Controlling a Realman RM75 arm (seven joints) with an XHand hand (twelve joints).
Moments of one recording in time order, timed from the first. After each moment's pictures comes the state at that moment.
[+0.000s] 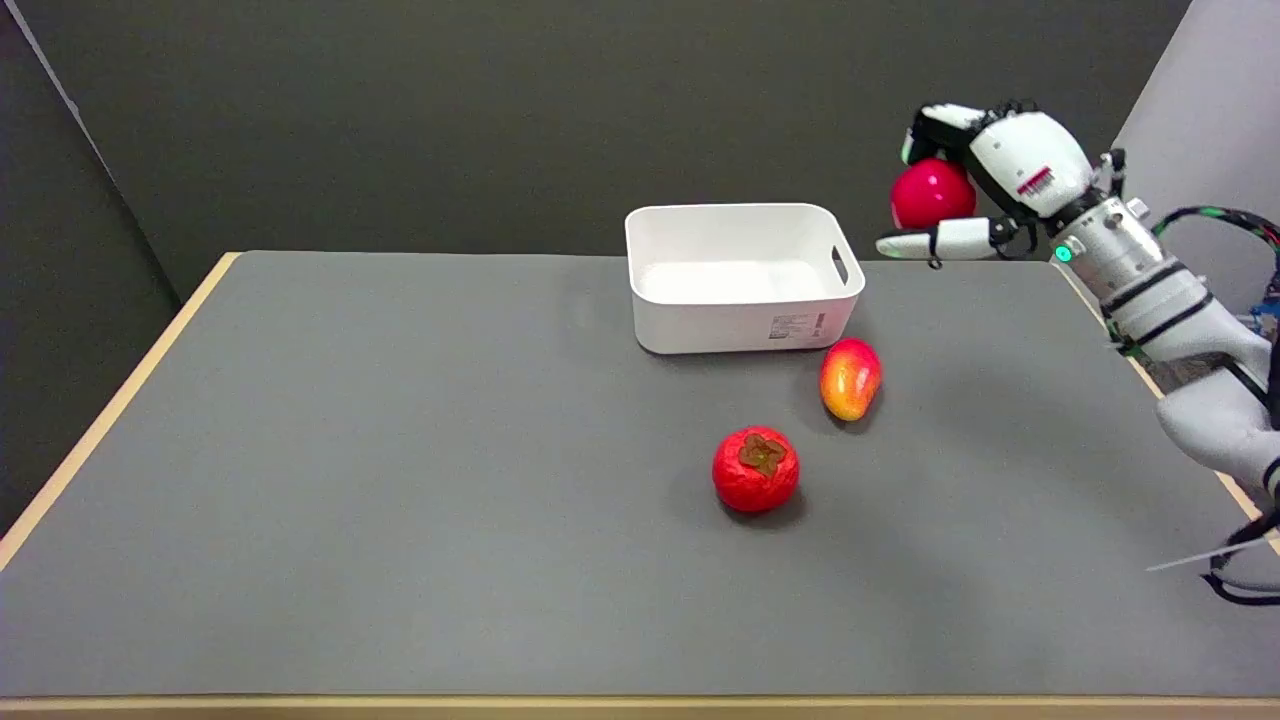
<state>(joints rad) 0.24 -0.73 -1.48 0.94 -0.13 0.88 1.01</state>
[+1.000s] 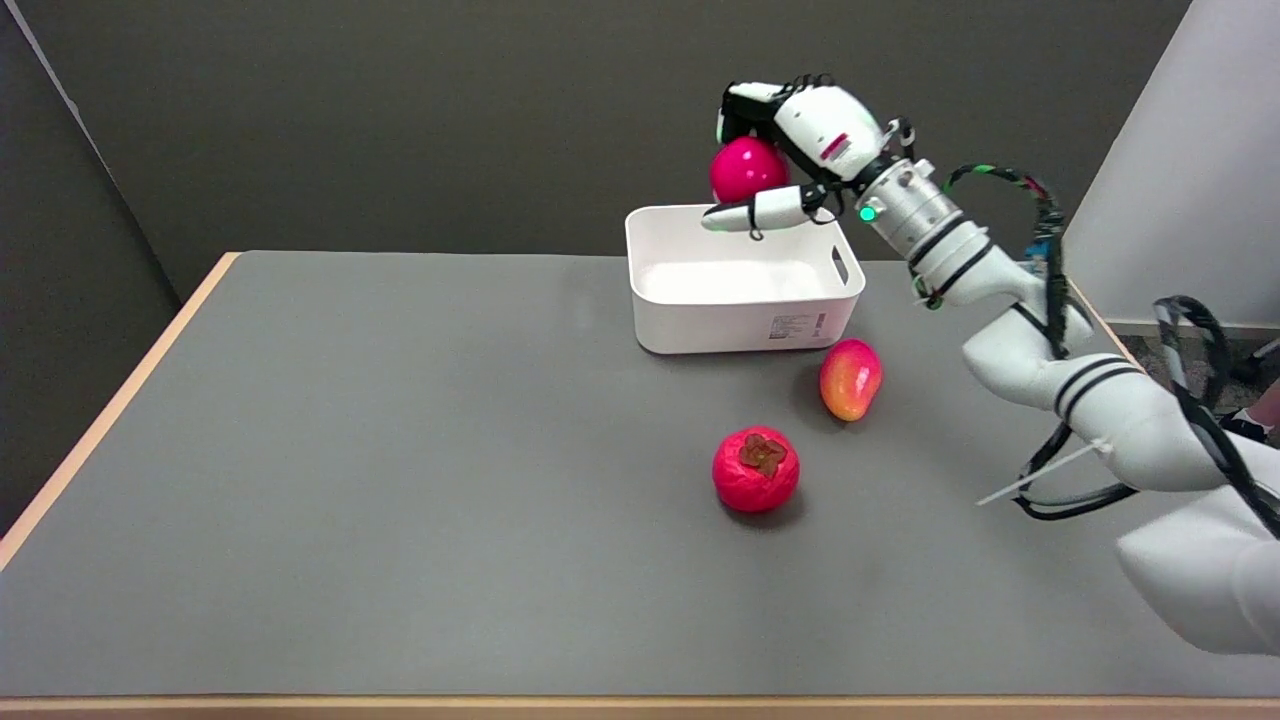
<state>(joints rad) 0.67 -0.97 -1.88 0.78 -0.16 0.80 1.00</state>
